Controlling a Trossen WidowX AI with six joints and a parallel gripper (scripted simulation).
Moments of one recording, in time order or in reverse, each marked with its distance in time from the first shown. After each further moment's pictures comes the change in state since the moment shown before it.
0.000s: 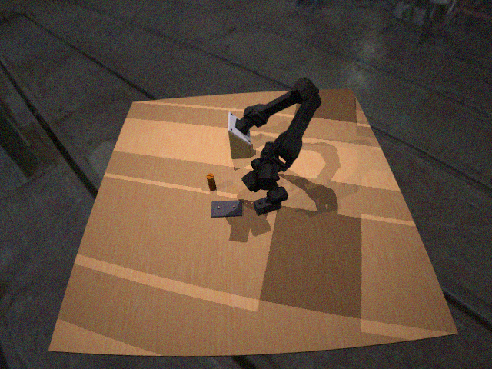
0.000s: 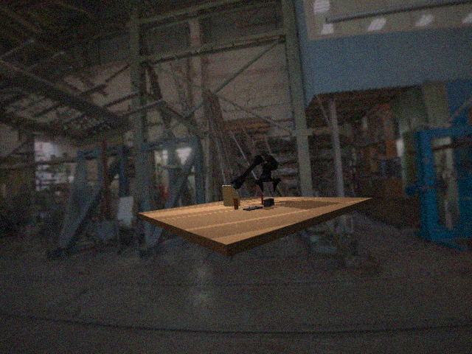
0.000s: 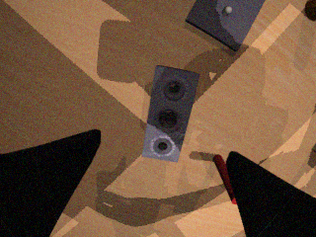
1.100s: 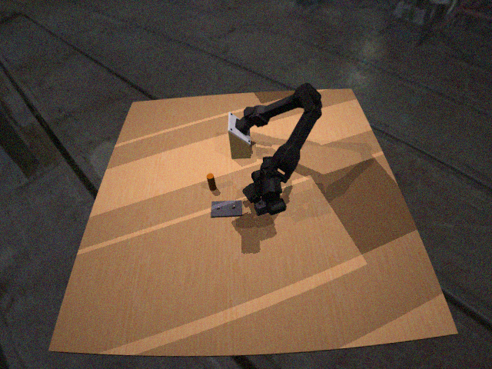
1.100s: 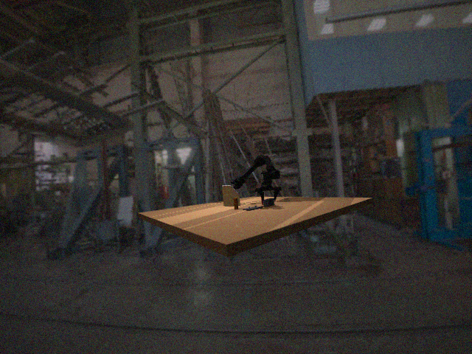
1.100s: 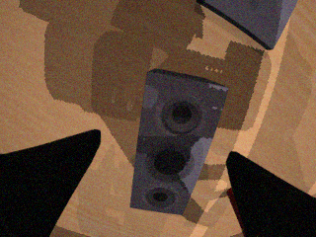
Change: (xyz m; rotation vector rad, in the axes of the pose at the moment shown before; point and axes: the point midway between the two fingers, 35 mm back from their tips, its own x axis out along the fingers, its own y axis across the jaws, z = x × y) arm 0.064 0.000 0.001 -0.002 0.002 0.002
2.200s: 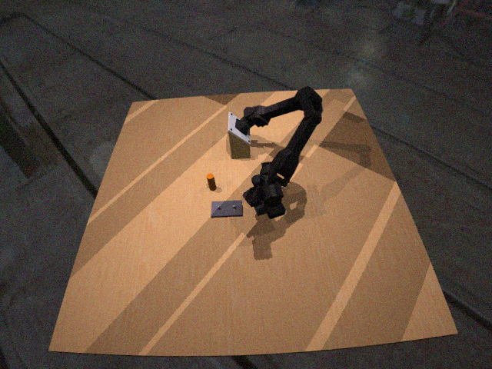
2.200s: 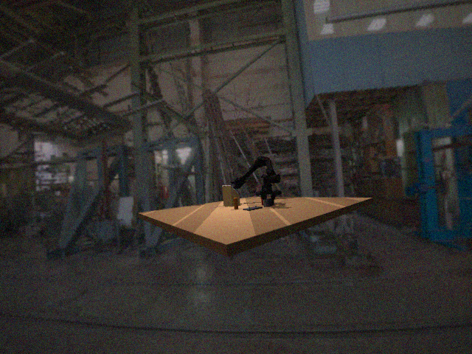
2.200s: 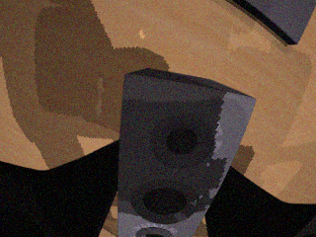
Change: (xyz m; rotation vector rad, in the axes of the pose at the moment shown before) arm 0.028 -0.003 -0.001 0.007 0.007 -0.002
